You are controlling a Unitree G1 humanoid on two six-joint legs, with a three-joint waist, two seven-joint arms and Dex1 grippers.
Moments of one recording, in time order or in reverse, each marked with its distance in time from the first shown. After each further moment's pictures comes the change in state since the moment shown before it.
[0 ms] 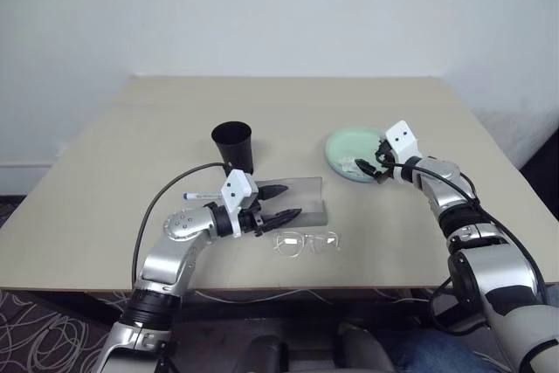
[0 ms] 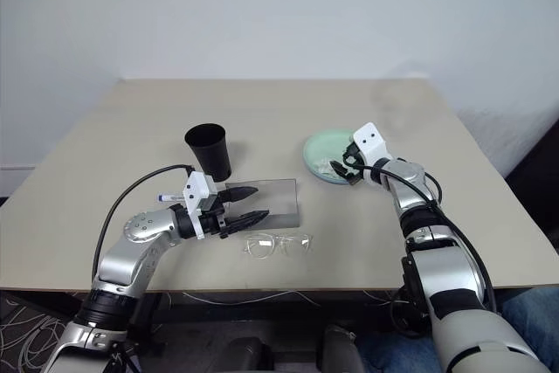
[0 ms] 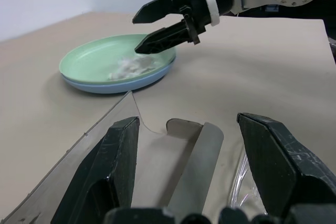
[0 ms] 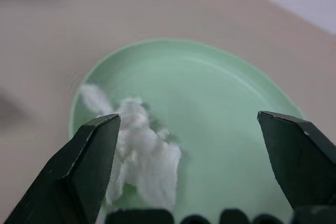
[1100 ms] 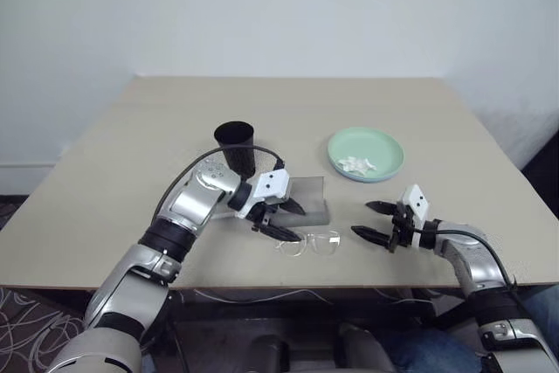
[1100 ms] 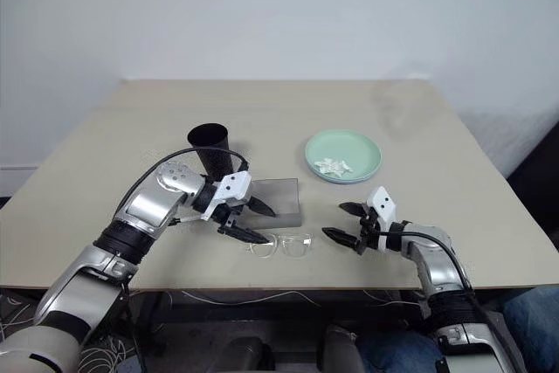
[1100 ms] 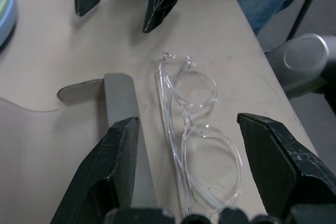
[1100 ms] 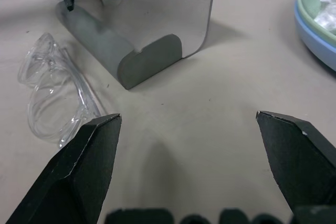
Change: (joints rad) left arm -0.462 0.058 -0.322 0.395 0.217 -0.046 -0.541; right arm 0.597 -0.061 -0.021 -0.701 0.263 0.254 0.358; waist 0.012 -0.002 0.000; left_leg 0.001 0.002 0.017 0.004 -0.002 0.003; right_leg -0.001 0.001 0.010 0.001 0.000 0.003
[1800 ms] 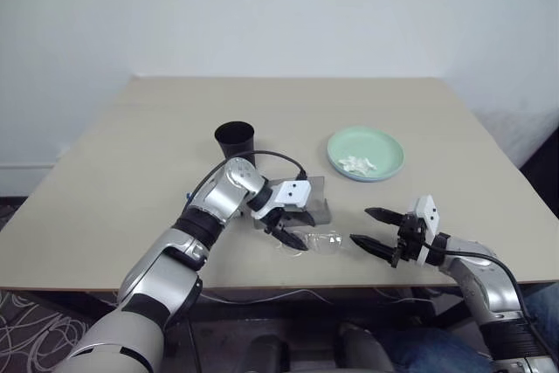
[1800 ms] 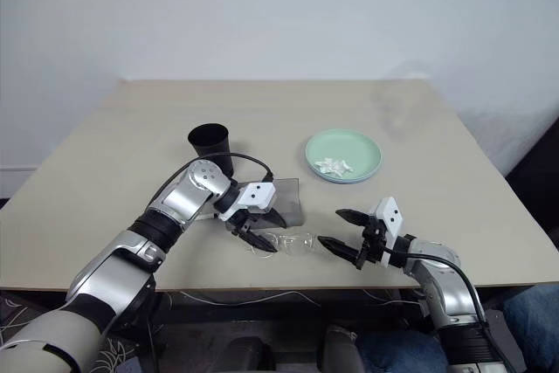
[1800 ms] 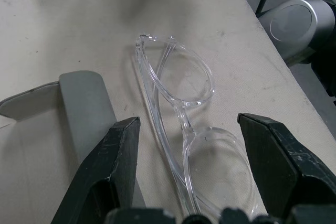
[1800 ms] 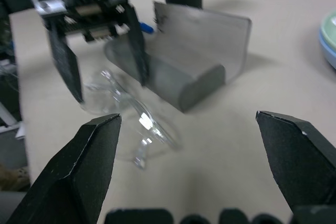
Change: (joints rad) left arm -0.113 -0.133 -0.078 0.269 0.149 -0.144 -0.053; right arm 0.176 -0.035 -0.025 -0.299 0.159 0.088 0.014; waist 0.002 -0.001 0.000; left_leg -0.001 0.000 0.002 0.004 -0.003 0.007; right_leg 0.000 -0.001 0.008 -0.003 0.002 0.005
